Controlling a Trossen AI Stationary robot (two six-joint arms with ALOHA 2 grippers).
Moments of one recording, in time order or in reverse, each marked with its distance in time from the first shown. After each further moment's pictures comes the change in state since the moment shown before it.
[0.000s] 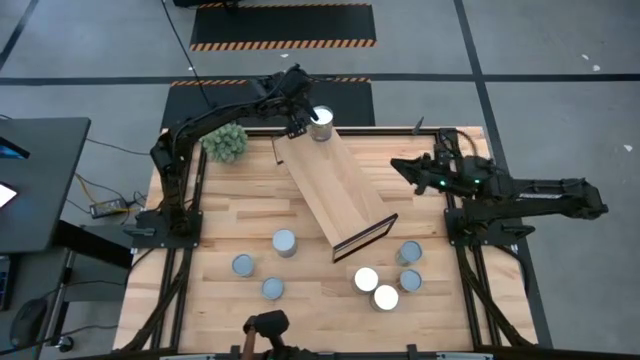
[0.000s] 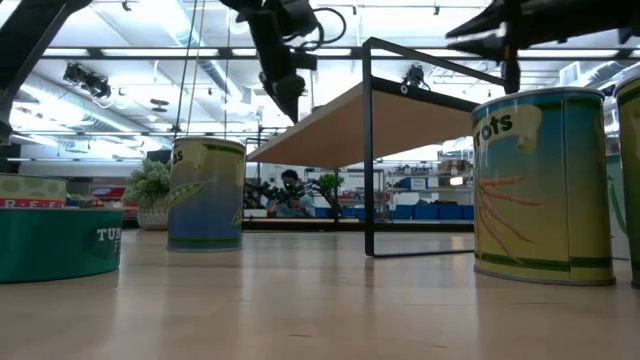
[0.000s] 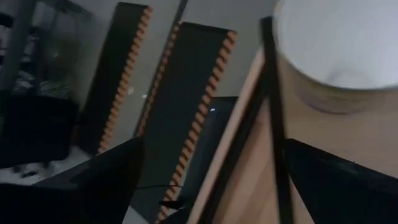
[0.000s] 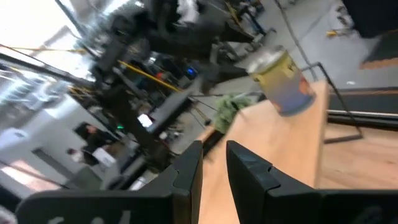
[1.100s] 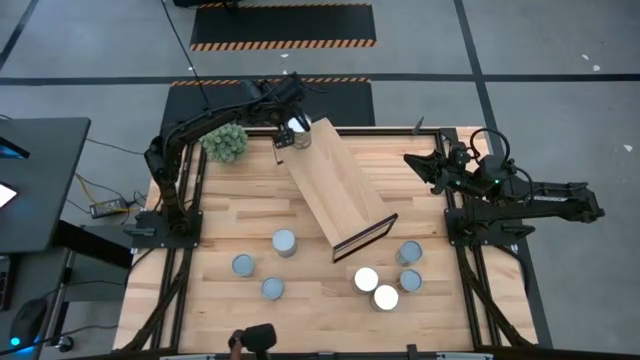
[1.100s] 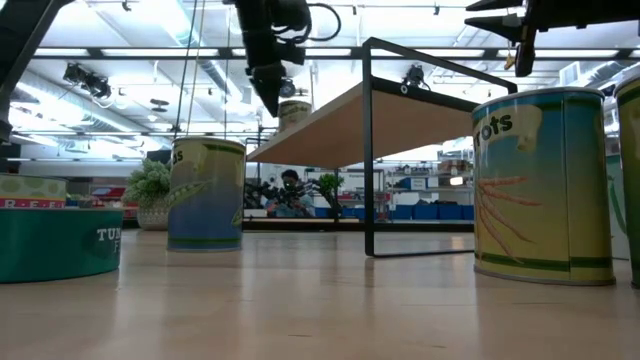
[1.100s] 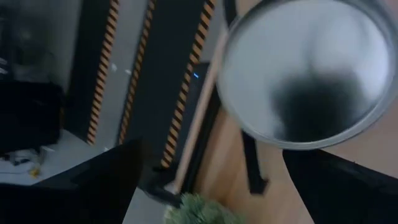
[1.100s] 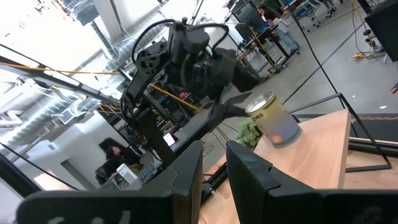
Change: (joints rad) left arm -0.030 -0.056 -0.010 -0.199 -0.019 -0.019; right arm 0.030 -0.160 -0.010 -0.004 0.002 -0.043
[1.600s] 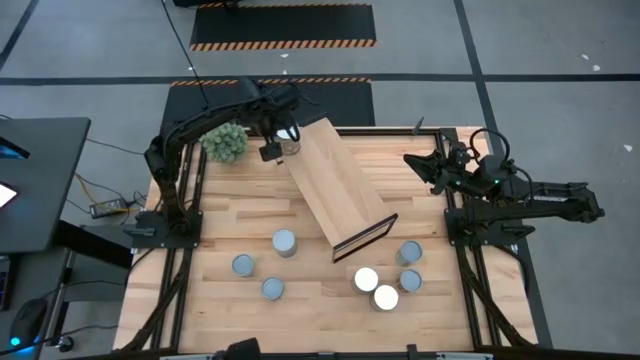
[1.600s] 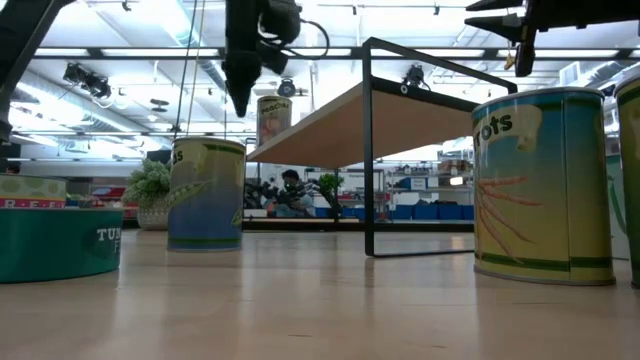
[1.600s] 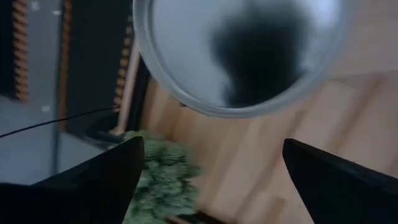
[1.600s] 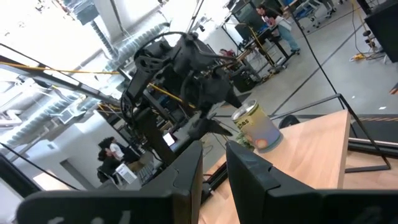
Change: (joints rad) left arm -0.001 0.001 0.013 -0.319 0.139 -0.106; right arm 0.000 0.000 0.000 0.000 0.000 -0.005
